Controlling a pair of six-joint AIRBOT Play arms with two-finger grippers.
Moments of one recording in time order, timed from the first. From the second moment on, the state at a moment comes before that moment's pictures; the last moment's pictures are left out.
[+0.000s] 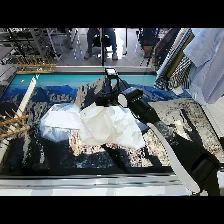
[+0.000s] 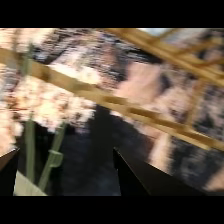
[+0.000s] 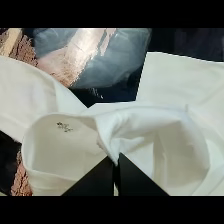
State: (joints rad) left arm 0.92 -1.52 1.57 1.46 -1.14 -1.41; right arm 0.57 -1.71 1.83 -1.50 0.92 1.83
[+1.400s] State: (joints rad) left arm 0.92 -1.72 1.56 1.46 -1.08 -1.38; right arm 0.59 -1.71 1.83 -1.50 0.98 1.82
